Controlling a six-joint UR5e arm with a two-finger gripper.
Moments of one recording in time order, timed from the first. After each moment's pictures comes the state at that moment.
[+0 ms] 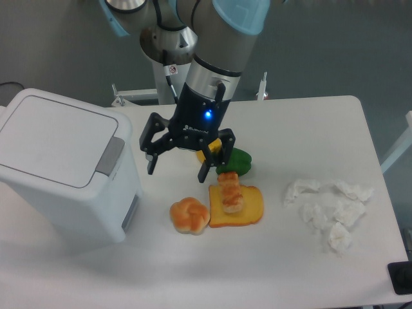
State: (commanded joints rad) arm 2.45 -1.70 -1.56 -1.13 1.02 0.25
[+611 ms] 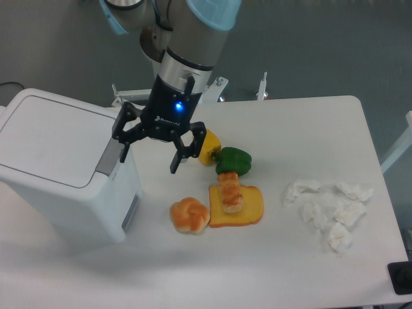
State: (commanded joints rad) arm 2.40 -1.67 -1.59 -1.12 1.01 0.24
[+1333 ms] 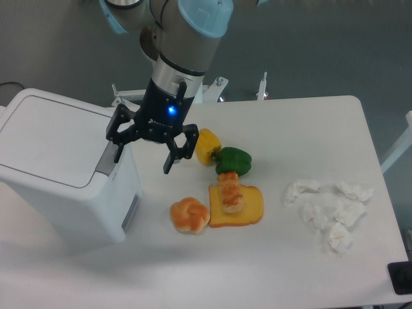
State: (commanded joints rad) arm 2.40 -1.67 -1.63 -1.11 1.02 0.24
